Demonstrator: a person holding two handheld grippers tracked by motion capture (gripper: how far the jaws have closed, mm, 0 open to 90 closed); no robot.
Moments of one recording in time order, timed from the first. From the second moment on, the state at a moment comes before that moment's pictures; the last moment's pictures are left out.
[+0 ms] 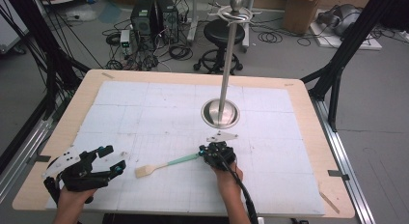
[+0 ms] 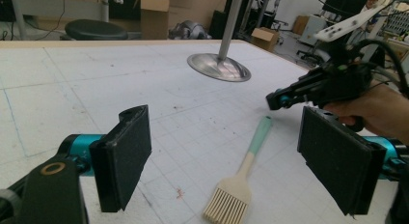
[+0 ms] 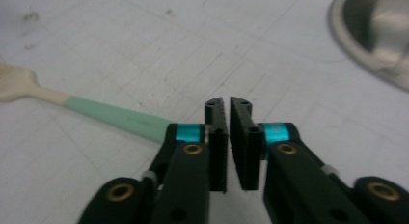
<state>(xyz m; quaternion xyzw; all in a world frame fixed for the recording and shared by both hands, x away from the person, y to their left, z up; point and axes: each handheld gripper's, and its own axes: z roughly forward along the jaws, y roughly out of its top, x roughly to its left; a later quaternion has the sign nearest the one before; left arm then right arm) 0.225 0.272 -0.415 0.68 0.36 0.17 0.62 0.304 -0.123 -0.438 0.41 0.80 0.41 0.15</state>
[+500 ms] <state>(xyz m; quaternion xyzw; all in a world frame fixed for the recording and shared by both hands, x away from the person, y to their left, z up) 0.224 0.267 -0.415 0.68 0.35 0.16 0.62 0.234 -0.225 -0.392 0.42 0.72 0.48 0.27</state>
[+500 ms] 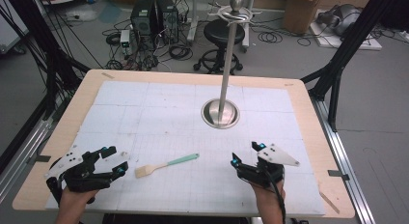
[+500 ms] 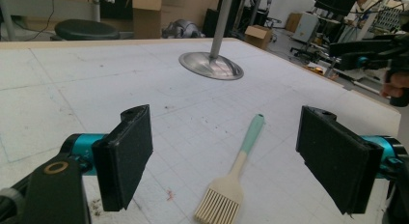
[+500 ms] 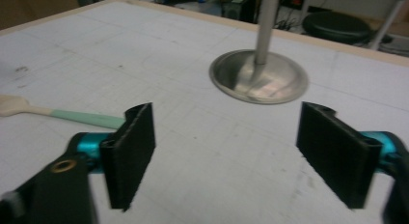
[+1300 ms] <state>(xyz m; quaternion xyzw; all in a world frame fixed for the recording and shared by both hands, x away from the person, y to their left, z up) 0.224 0.258 -0.416 0.70 0.33 0.16 0.61 0.189 -0.274 -0.387 0.43 0.69 0.49 0.30</state>
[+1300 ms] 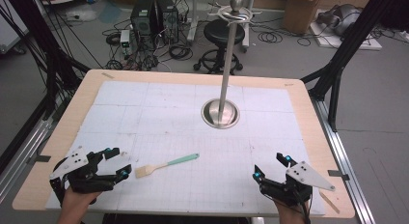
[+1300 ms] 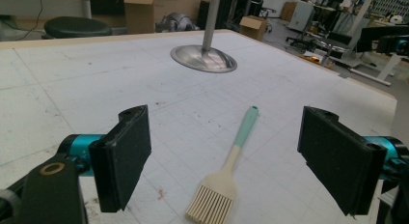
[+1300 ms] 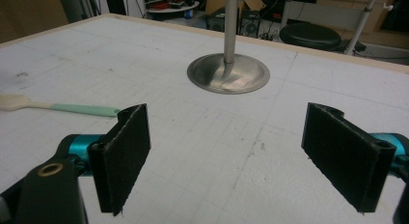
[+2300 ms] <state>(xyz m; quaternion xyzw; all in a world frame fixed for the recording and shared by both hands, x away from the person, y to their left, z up) 0.256 0.232 -0.410 0.75 0.31 0.13 0.57 0.199 -0.284 -0.390 0.43 0.71 0.49 0.28</state>
